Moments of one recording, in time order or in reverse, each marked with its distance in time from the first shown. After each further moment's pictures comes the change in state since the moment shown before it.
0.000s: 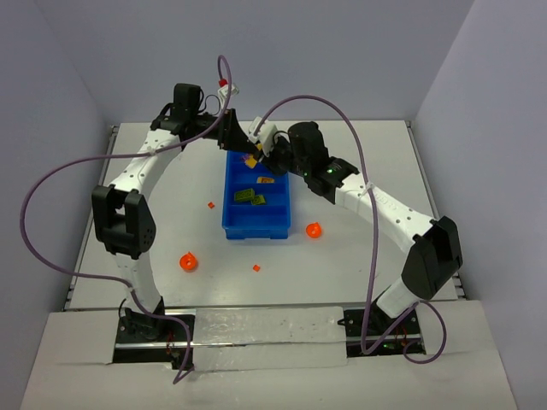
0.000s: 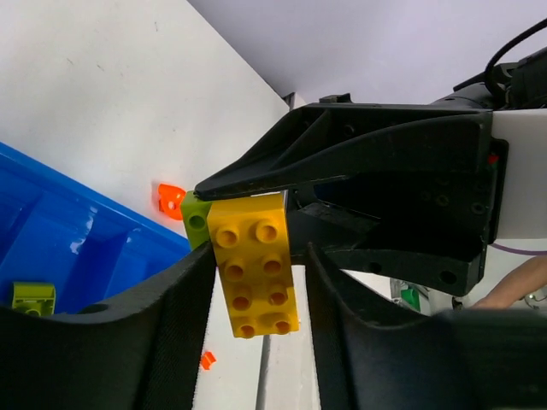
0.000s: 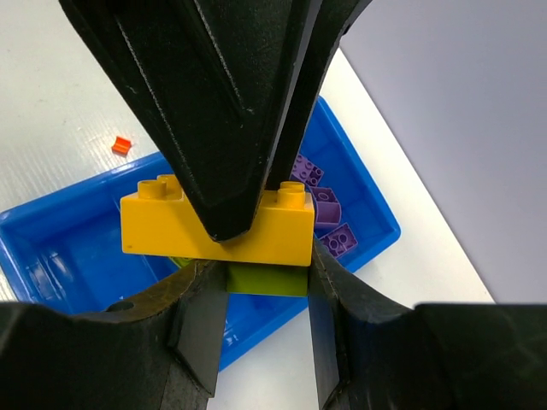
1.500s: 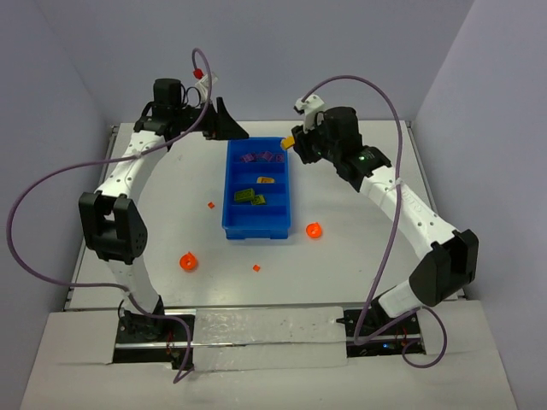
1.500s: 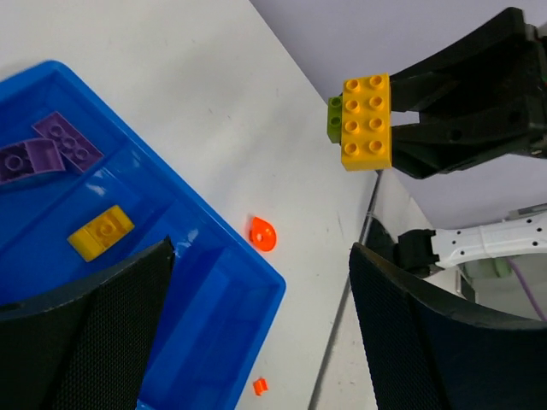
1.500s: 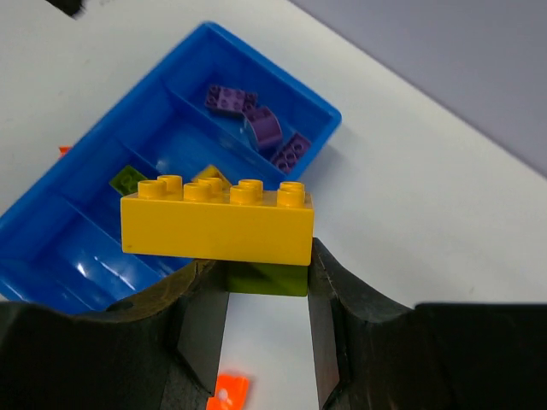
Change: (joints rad) left arm 0.080 -0.075 -0.049 0.104 -0.267 -0.054; right arm -0.217 -0.085 0.043 -0.212 0.068 0.306
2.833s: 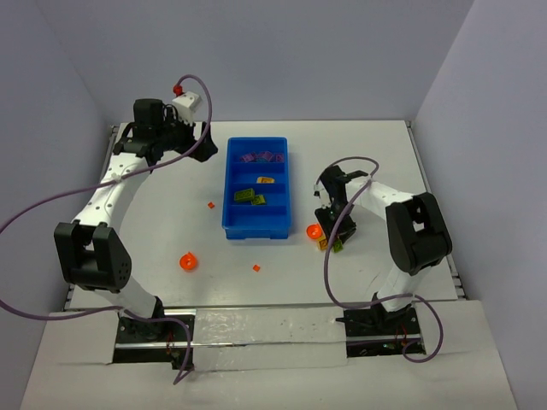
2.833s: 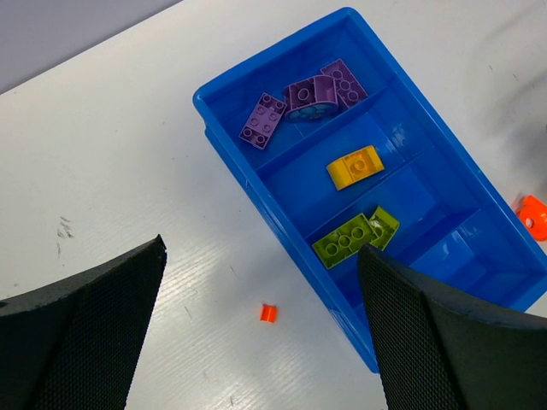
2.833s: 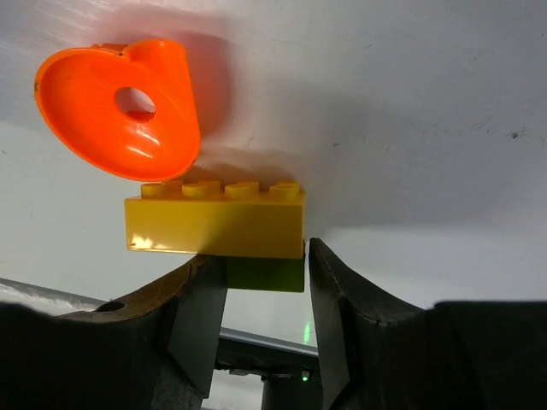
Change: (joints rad) left arm 0.057 -0.253 -0.296 -0.044 -0.550 0.496; right arm -0.104 0.250 -0.350 -0.520 -0.005 0.162
